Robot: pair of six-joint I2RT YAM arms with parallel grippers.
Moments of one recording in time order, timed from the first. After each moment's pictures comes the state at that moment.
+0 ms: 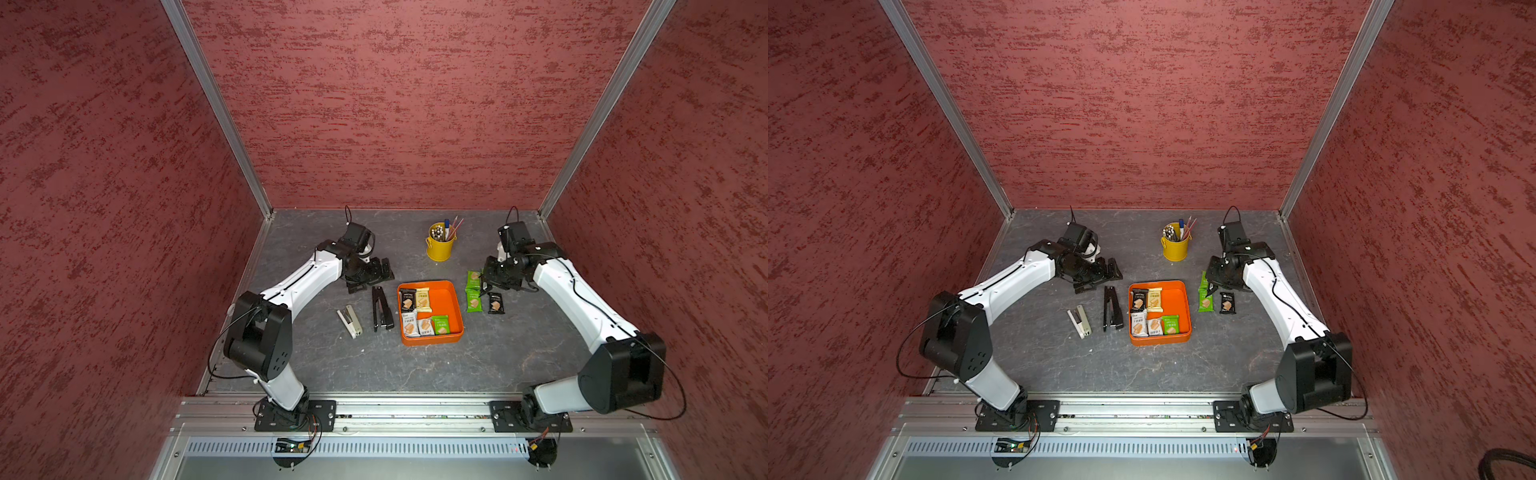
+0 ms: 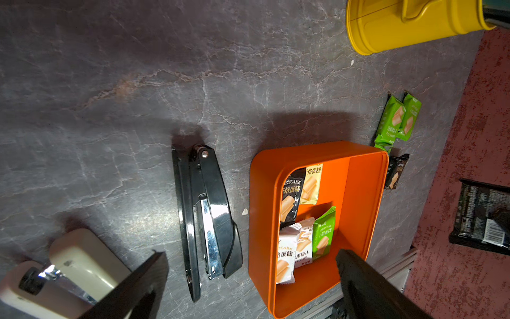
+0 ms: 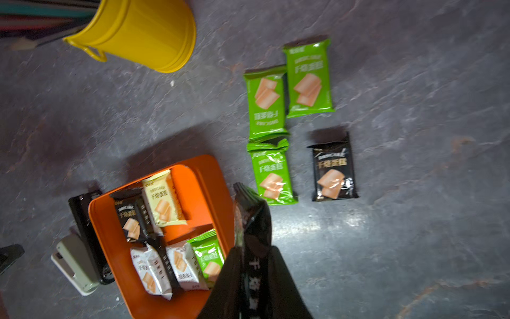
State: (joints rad) left arm -0.41 1.67 1.31 -0.79 0.33 -0.63; right arm 0.15 1.46 1.27 -0.99 -0.08 0.51
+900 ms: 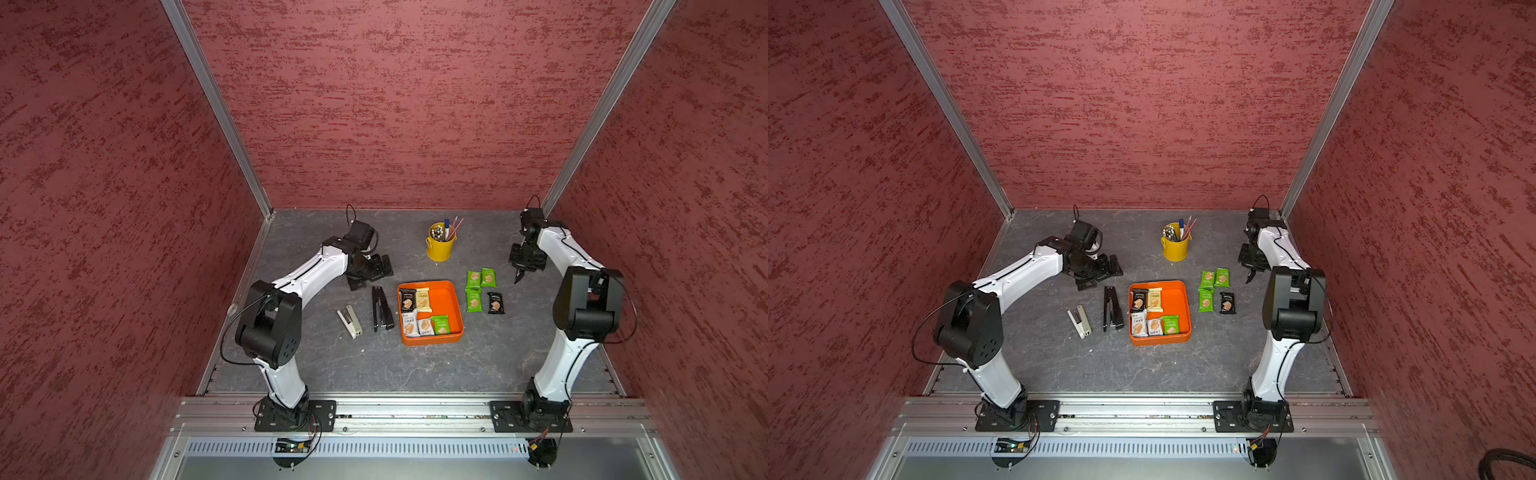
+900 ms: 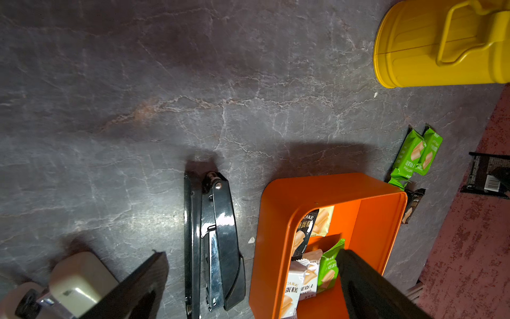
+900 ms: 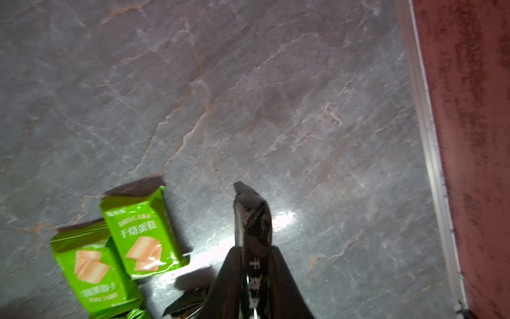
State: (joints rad) left arm -0.41 1.76 1.36 -0.77 0.26 -0.70; right arm -0.12 1.96 1.59 -0.99 0.19 0.28
